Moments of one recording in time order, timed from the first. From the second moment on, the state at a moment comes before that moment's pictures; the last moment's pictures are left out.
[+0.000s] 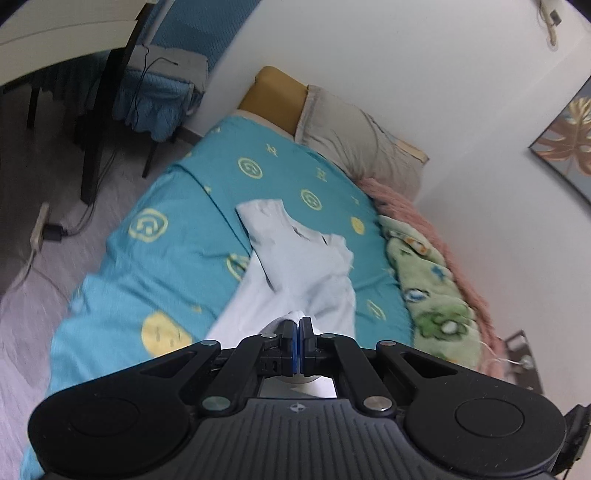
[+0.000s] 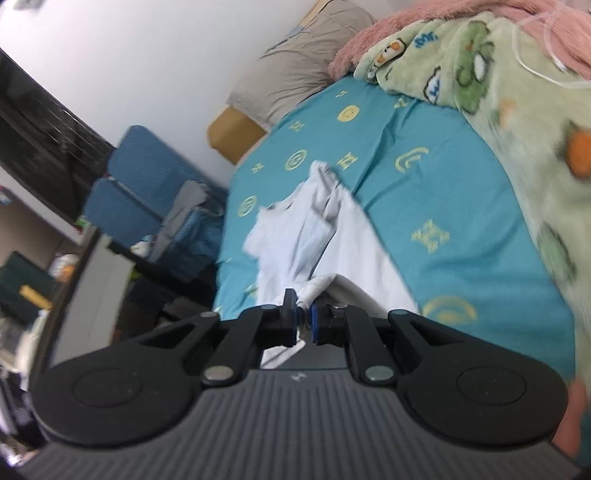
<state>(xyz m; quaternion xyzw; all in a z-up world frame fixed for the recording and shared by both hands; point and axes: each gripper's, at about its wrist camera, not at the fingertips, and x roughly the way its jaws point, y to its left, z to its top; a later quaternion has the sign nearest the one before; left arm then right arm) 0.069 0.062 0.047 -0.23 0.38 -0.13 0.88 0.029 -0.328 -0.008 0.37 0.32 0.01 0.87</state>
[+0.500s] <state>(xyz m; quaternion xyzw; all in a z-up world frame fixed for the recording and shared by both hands) 0.292 -0.019 -0.061 -0.07 0.37 -0.07 0.92 0.235 -0.326 -0.107 0.22 0.35 -0.01 0.91</state>
